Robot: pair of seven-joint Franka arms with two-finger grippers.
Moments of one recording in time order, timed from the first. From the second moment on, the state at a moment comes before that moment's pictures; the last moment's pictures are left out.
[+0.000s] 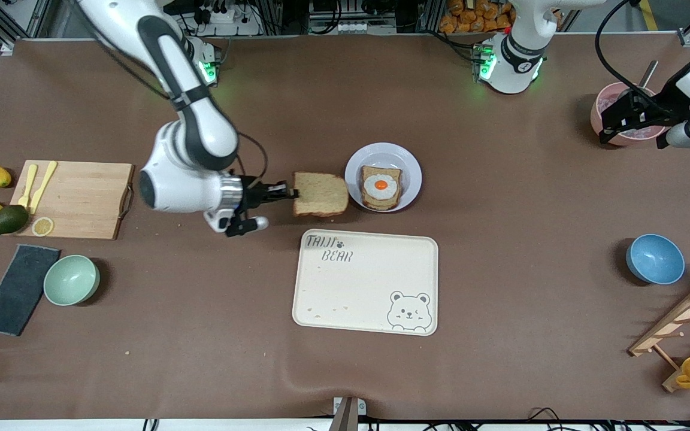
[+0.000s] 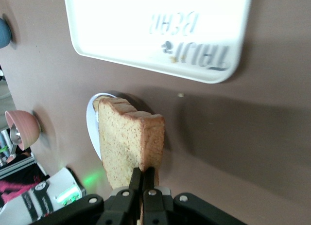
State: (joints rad) left arm -0.10 -0.02 -0.02 -1.50 -0.03 1.48 -0.02; right arm 0.64 0.37 -0.15 -1.96 1.02 2.16 -0.23
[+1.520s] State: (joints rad) left arm -0.10 -0.02 -0.02 -1.50 -0.03 1.48 -0.02; right arm 0.96 0.44 -0.16 -1.97 1.16 2.52 -0.04
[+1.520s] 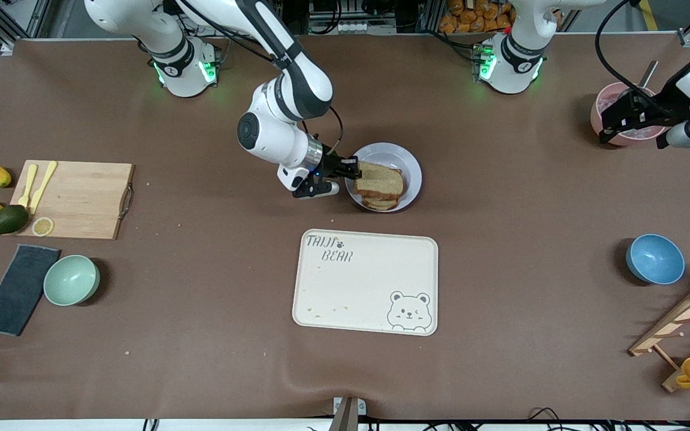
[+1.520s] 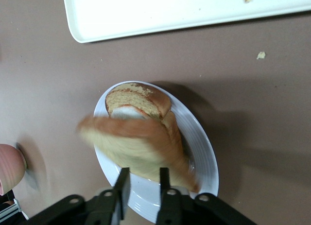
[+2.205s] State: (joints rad) left arm -0.10 -0.02 -0.02 -1.50 -0.03 1.48 -0.02; right arm 0.95 0.44 -0.36 -1.90 0.99 2.38 -0.04
